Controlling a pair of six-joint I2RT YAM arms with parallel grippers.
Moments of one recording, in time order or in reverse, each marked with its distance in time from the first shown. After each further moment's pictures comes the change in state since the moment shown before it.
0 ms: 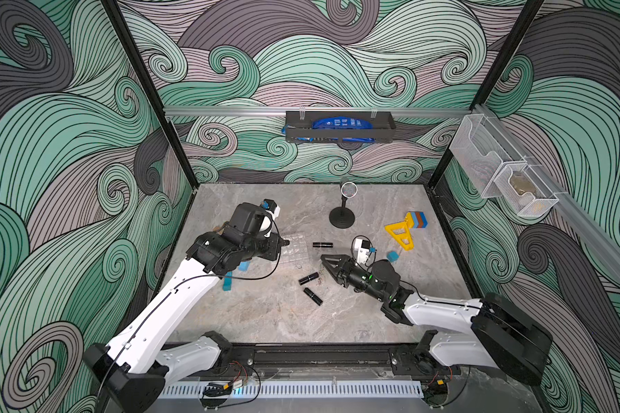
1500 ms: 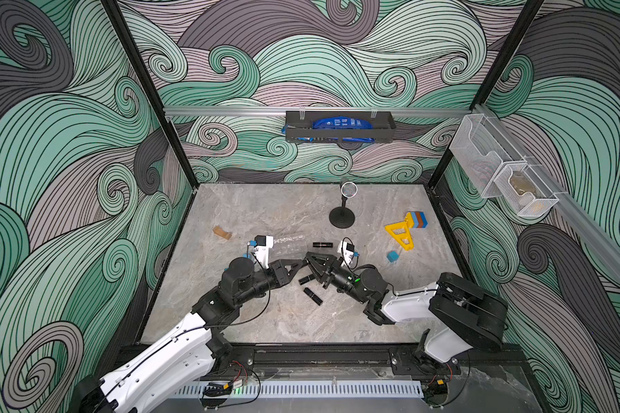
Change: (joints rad) left arm -0.138 -0.436 -0.820 0.984 0.215 -0.811; right arm 0.148 0.294 0.026 0.529 0.130 0.372
